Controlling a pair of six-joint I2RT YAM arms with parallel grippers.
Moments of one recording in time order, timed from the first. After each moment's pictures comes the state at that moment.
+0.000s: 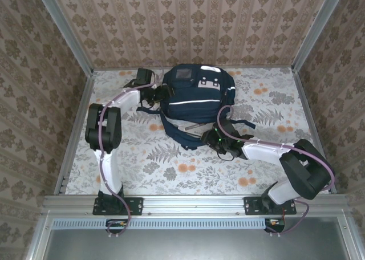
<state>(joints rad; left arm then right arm) -0.30 2.08 1.54 -0.37 0.39 -0.51 0.61 1.47 0.64 -0.01 -0.06 1.10</state>
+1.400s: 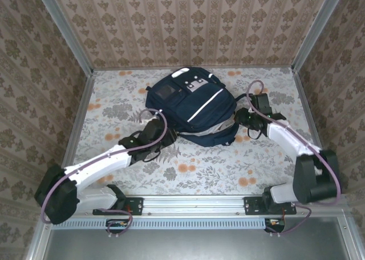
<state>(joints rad) -0.80 1.16 0.68 -0.31 -0.16 -1.03 0.15 1.34 0.85 -0.38 -0.08 0.58</state>
